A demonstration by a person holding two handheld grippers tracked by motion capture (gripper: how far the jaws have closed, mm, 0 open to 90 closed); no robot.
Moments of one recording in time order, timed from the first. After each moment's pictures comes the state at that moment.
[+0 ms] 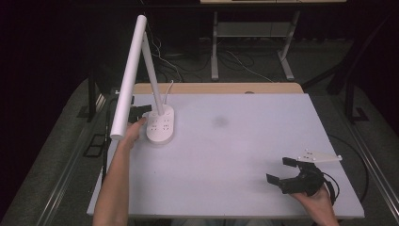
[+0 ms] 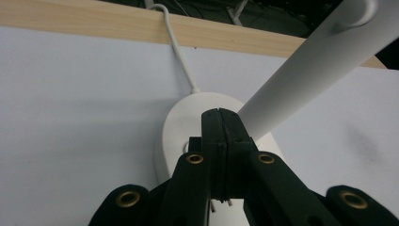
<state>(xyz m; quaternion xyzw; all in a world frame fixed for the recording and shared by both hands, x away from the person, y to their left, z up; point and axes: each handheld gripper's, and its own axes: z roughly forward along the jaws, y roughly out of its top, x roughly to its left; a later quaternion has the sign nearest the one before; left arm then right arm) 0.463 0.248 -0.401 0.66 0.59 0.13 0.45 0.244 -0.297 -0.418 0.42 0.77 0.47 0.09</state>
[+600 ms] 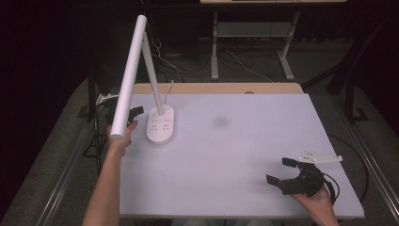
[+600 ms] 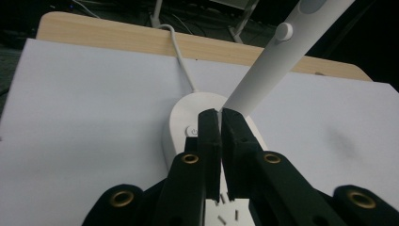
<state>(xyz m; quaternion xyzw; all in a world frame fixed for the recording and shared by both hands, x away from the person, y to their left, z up) 0.420 0.266 -0.379 0.65 0.58 0.15 0.47 0.242 -0.296 -0.417 0.42 0.77 0.47 0.09</state>
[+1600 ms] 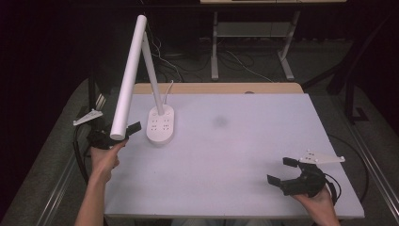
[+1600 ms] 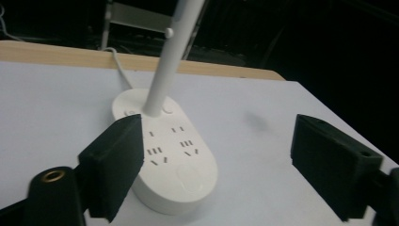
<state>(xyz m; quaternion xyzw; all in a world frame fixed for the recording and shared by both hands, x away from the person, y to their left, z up) 0.329 0.280 -0.361 0.65 0.48 0.13 0.57 0.239 -0.297 -0.413 0.41 0.77 0.48 0.09</state>
